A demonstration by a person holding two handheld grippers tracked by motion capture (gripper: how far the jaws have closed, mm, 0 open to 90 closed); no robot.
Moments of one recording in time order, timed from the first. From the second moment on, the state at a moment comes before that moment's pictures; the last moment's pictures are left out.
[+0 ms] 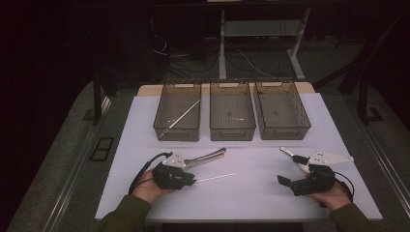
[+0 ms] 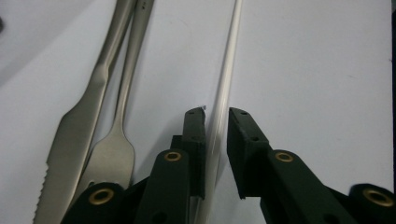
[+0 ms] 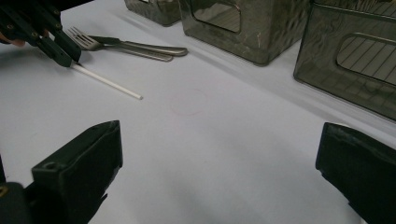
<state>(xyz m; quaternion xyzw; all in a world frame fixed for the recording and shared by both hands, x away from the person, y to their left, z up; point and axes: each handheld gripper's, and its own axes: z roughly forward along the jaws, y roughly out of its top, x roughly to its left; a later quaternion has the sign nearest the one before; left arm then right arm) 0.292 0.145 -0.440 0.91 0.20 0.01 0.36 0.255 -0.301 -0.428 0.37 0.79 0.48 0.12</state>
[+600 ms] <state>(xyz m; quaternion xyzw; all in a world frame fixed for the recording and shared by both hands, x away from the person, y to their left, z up) 0.290 0.144 -0.441 0.91 0.20 0.01 0.35 0.255 -0.301 -0.428 0.37 0.79 0.48 0.12</state>
